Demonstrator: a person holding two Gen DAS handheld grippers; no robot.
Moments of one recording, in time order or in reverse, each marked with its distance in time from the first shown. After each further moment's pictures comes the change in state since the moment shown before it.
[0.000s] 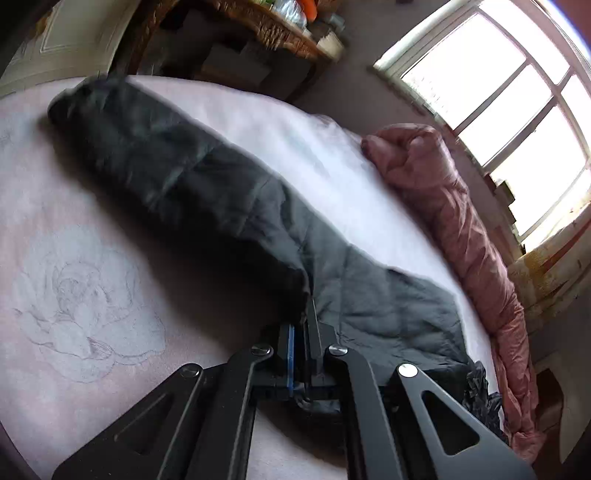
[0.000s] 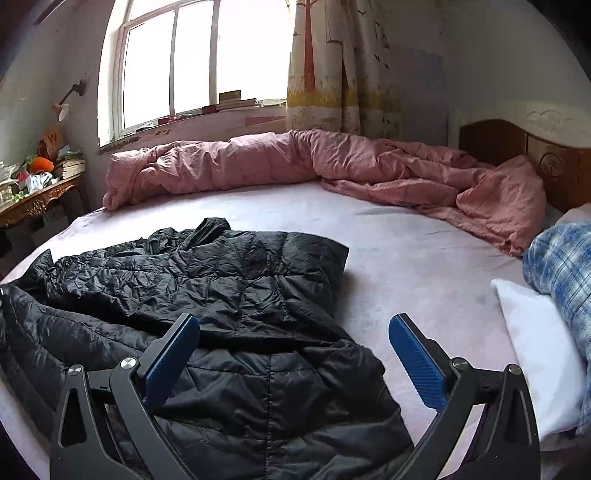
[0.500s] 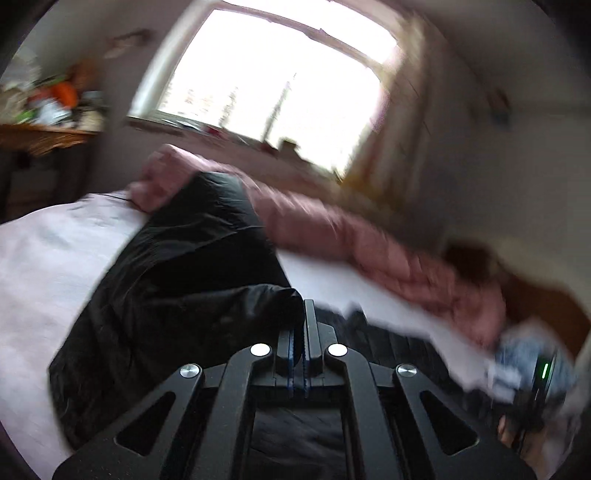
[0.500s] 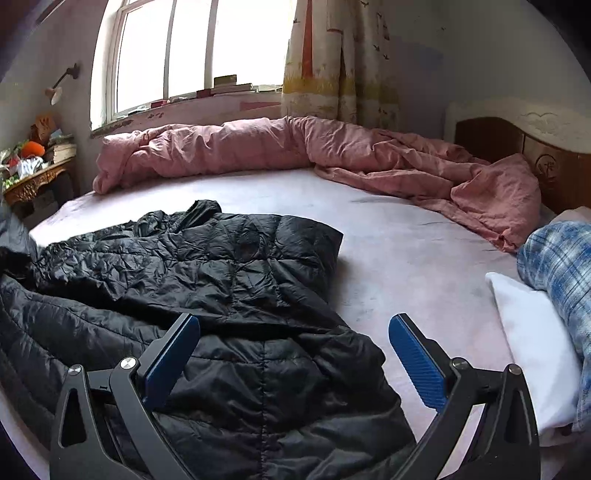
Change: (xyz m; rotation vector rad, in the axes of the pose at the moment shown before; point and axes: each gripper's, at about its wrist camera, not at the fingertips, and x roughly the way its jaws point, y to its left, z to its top) left arm -0.107 -0.229 -0.151 0.631 -0.060 -0.534; right arm 0.007 0.007 -0.003 -0.047 0.038 -0.059
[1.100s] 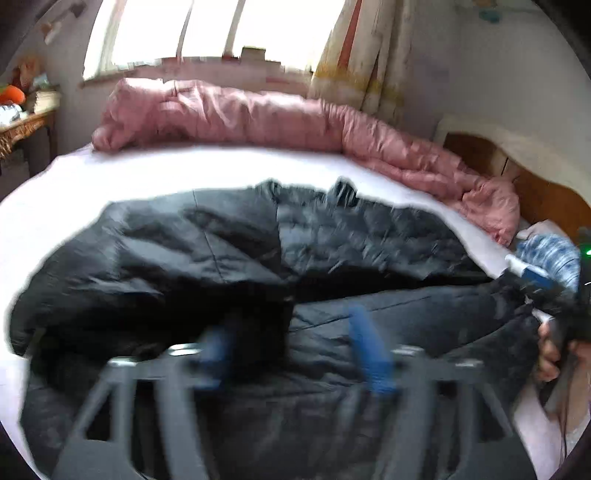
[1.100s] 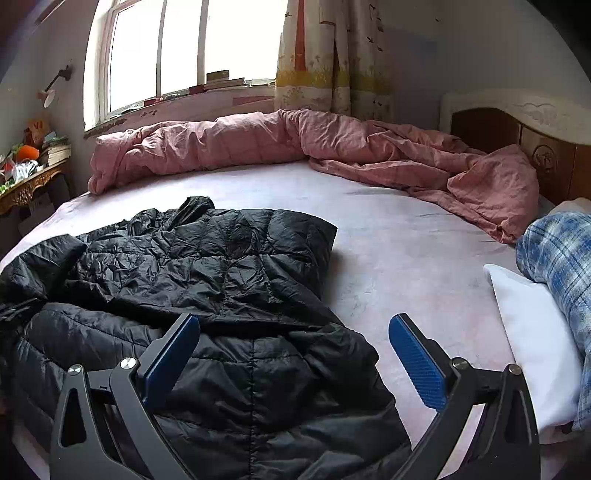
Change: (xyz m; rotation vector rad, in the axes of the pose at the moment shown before) left arm 0.044 -0.047 -0.077 0.141 0.285 0.034; right arm 0.009 -0.008 0.001 0.028 0.045 0.003
